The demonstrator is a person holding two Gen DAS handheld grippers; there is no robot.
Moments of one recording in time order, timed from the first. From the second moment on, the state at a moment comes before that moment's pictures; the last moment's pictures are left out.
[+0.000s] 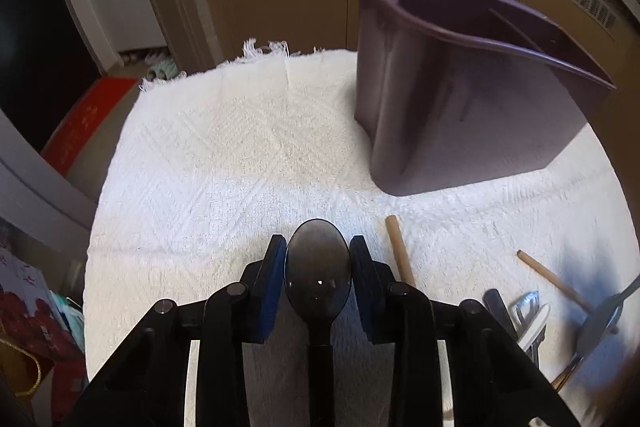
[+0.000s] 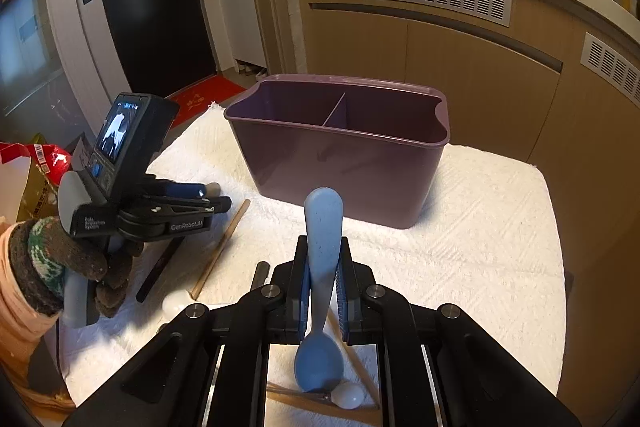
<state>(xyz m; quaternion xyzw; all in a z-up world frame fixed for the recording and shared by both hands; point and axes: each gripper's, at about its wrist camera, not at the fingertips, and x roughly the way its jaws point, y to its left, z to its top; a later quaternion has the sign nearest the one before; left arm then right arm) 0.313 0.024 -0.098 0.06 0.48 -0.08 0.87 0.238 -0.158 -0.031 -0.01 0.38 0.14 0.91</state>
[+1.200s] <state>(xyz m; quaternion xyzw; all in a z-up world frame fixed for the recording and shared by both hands) 0.329 -0.025 0.133 -0.02 0.17 -0.17 0.97 0.328 -0.177 0.142 -0.04 0.23 0.09 0.97</state>
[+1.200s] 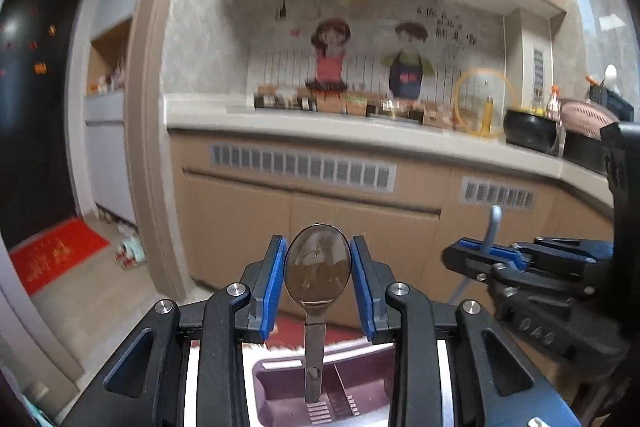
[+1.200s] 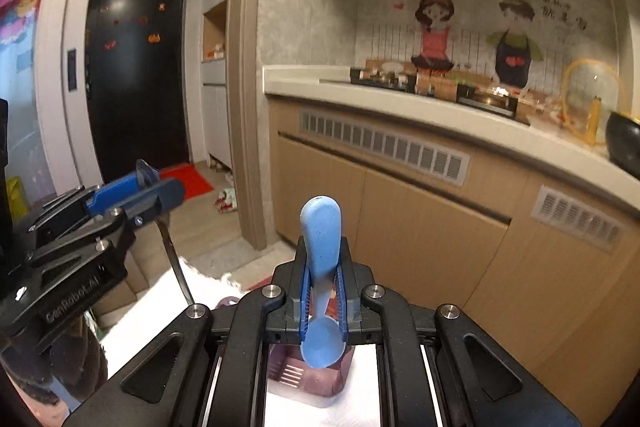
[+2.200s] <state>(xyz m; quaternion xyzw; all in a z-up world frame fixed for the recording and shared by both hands) 0.264 0.016 -0.002 0.01 0.35 -0.21 0.91 0.265 -0.187 -0.009 -0.05 0.37 0.11 0.92</state>
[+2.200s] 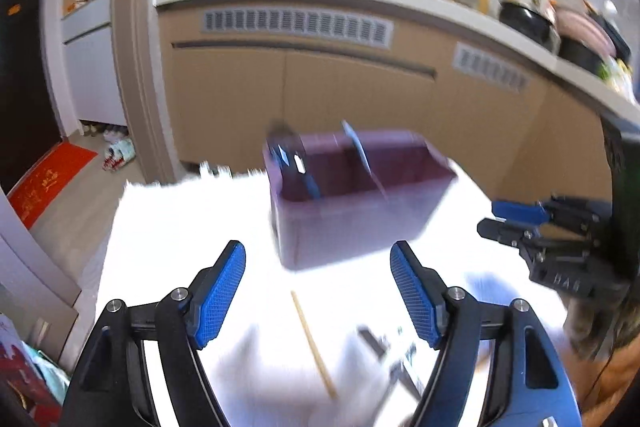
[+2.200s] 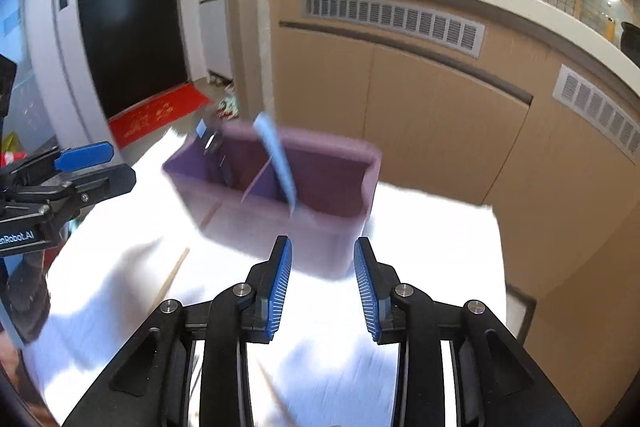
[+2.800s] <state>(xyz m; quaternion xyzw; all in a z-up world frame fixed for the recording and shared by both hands) 0.215 -0.004 -0.075 0.19 0.47 -0.31 0.80 0.154 -0.184 -0.070 -0.04 0.44 0.13 0.89</state>
